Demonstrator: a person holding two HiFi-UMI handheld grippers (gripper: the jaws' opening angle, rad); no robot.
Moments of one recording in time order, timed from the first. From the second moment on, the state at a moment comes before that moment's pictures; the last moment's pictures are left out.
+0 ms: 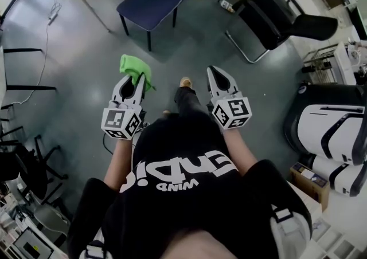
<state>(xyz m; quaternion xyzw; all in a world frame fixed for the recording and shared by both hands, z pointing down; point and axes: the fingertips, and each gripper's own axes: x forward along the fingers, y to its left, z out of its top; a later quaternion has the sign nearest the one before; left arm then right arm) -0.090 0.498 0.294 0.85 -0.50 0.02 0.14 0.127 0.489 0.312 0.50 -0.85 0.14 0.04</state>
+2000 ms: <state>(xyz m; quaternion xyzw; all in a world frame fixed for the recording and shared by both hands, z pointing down) -0.080 0.063 0.265 0.84 -0.53 0.02 0.14 0.120 0.023 0.282 0.46 -0.88 0.15 0.02</state>
